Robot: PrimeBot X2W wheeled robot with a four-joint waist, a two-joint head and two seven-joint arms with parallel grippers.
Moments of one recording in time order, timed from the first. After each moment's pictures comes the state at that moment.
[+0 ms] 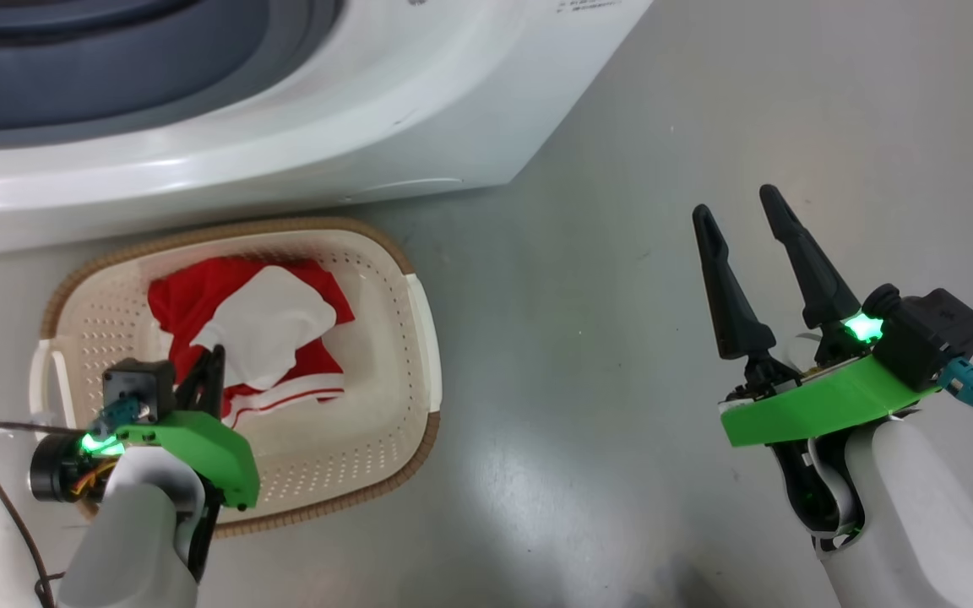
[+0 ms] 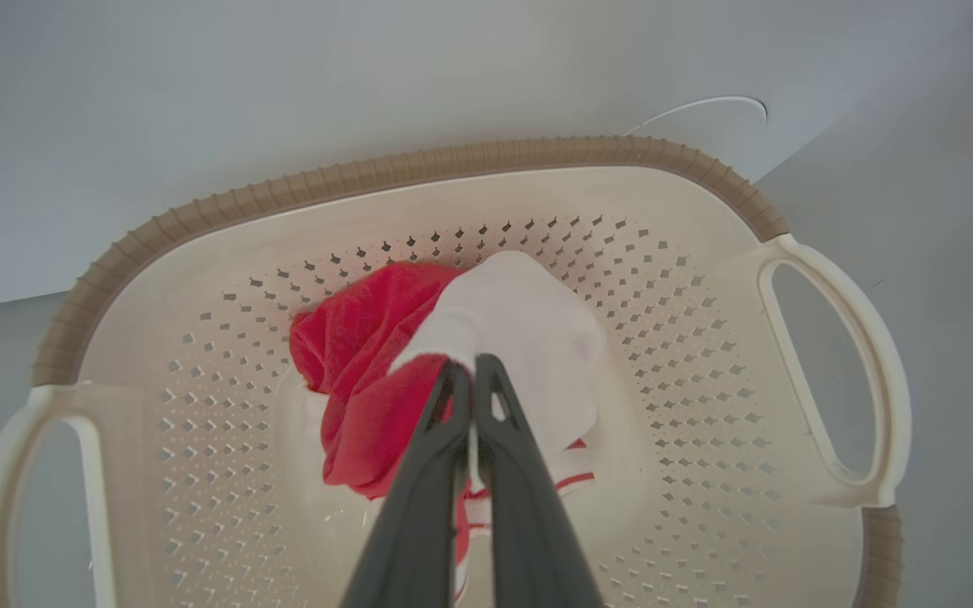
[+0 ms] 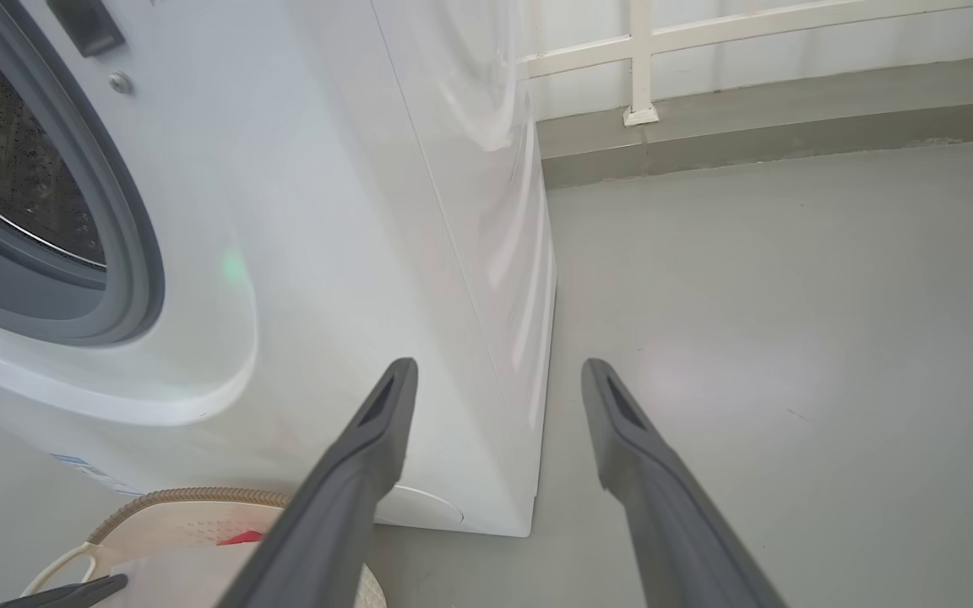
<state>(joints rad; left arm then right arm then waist) -0.64 0.09 -0.03 1.02 -0.11 -0.13 -0.26 -0.36 -0.08 0.15 0.16 0.42 0.12 -0.26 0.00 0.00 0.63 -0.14</state>
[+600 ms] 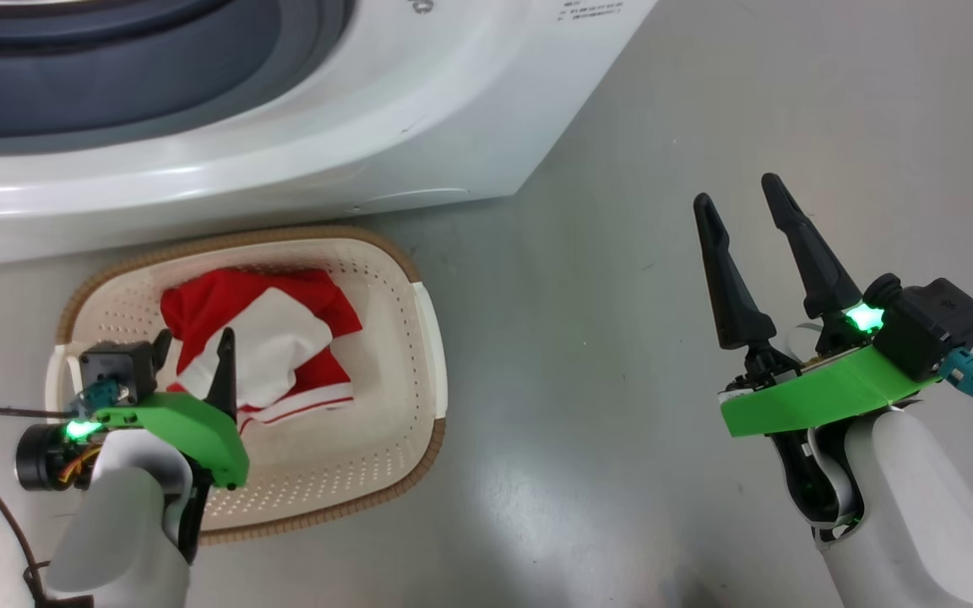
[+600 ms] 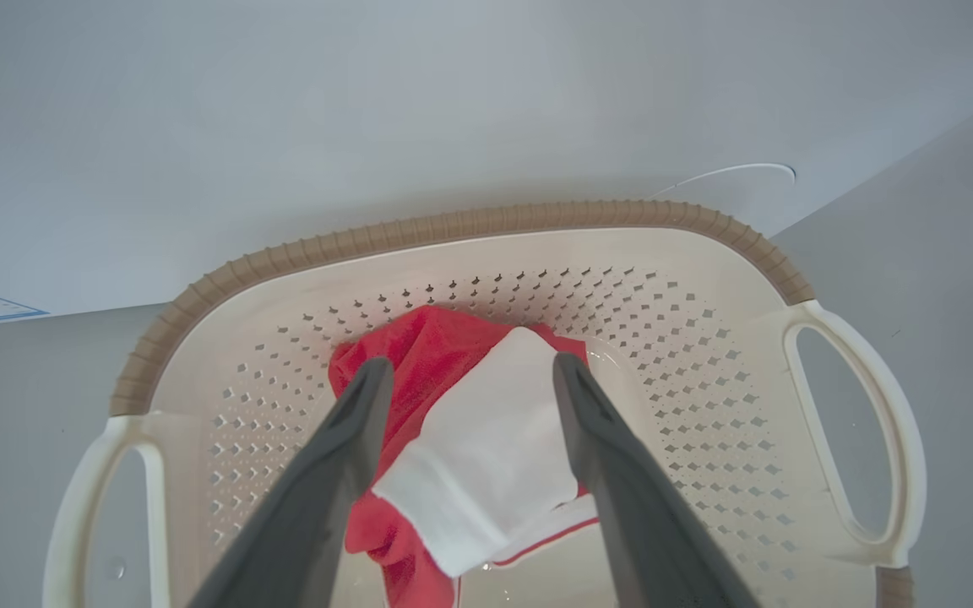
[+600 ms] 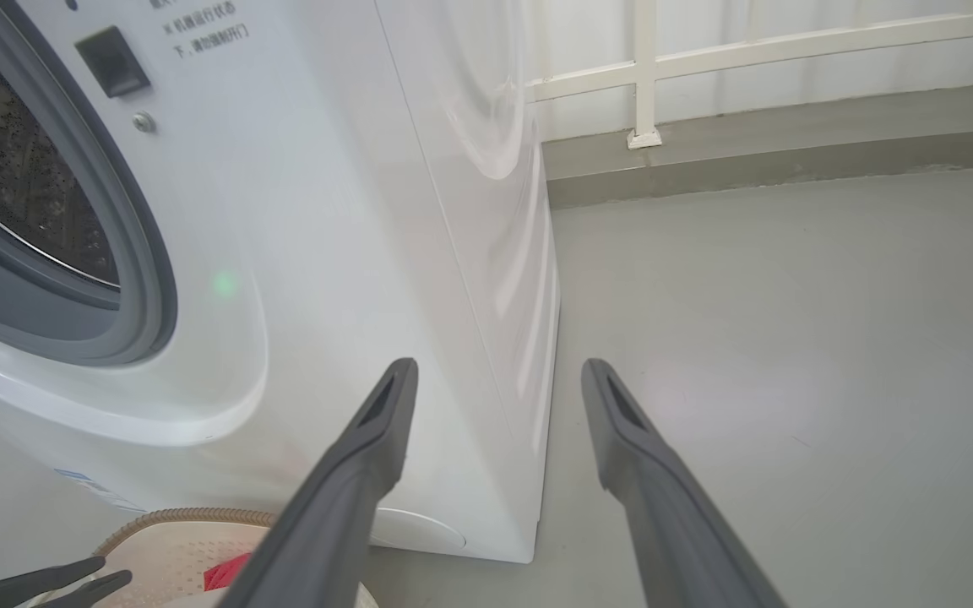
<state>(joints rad) -0.69 0.10 0.00 1.07 -0.13 -0.13 -0.26 -0.38 -0.07 0.15 0.17 0.41 0.12 -0.26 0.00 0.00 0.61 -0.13</state>
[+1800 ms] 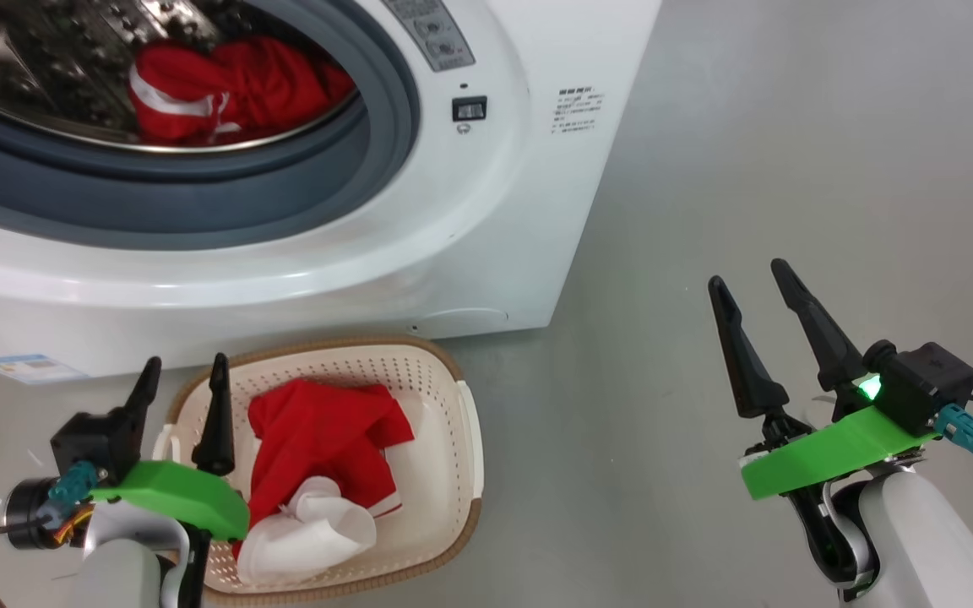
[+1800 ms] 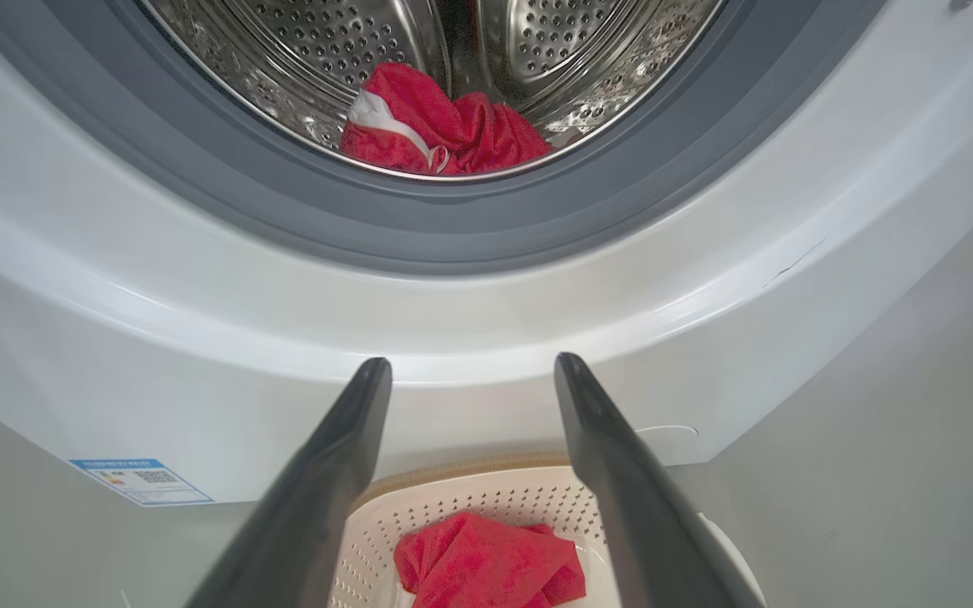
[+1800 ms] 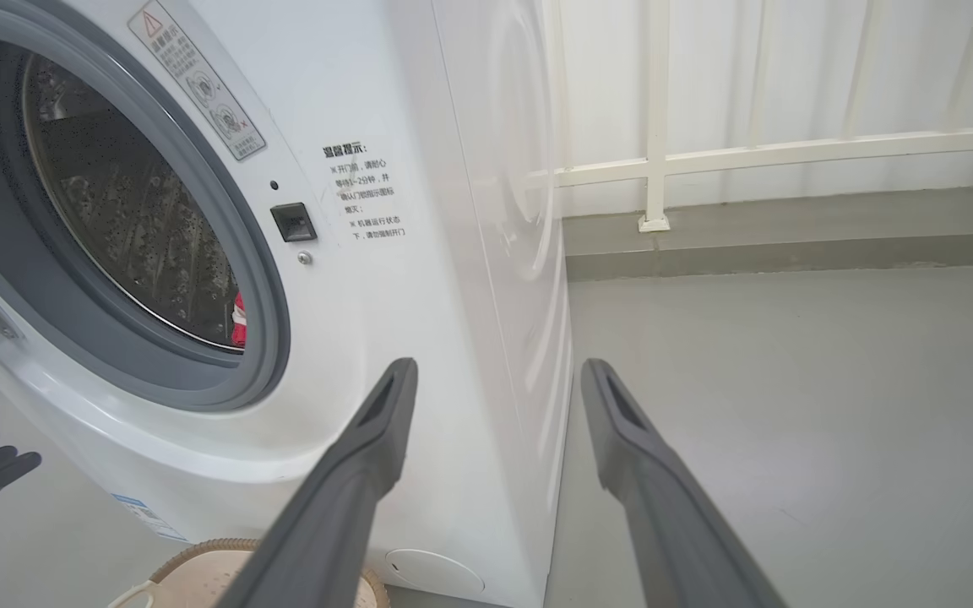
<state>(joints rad) -0.42 0.06 0.09 0.64 -0.14 -0.13 -0.26 -0.27 -0.12 0.15 0.22 0.42 0.12 -0.26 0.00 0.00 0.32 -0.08</state>
